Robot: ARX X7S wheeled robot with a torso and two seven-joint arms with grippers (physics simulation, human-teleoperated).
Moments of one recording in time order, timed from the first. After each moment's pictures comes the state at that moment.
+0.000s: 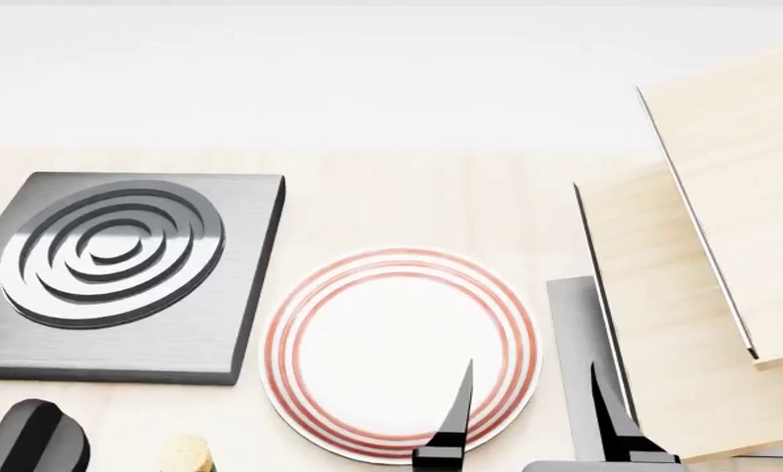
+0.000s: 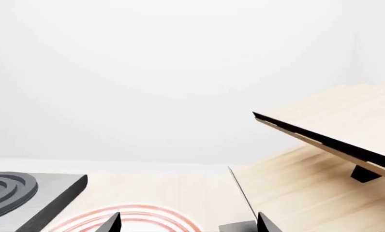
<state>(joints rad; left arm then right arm) 0.24 -1.01 -0.33 0.48 -1.33 -1.10 -0.76 0.14 0.32 -0.37 -0.12 0.23 -0.07 0.40</state>
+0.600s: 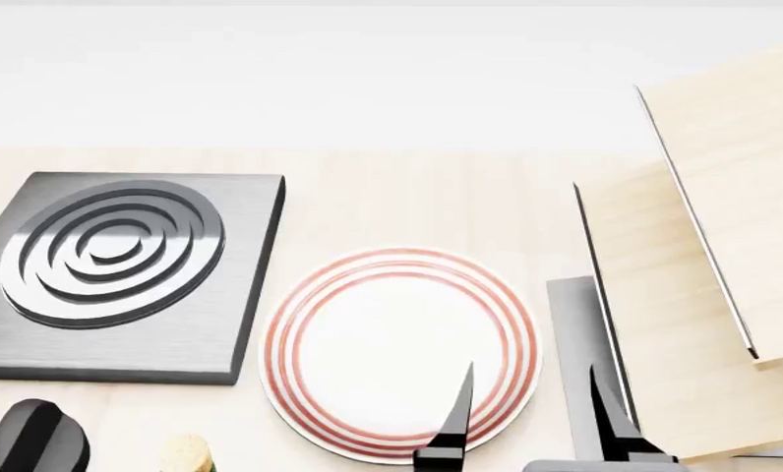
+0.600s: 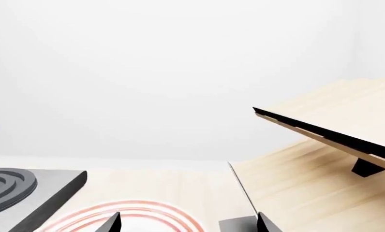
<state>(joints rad) 0.39 -0.93 -0.61 0.74 -1.15 -0.88 -0.62 0.15 0.32 -0.37 -0.10 0.24 -0.07 0.40</state>
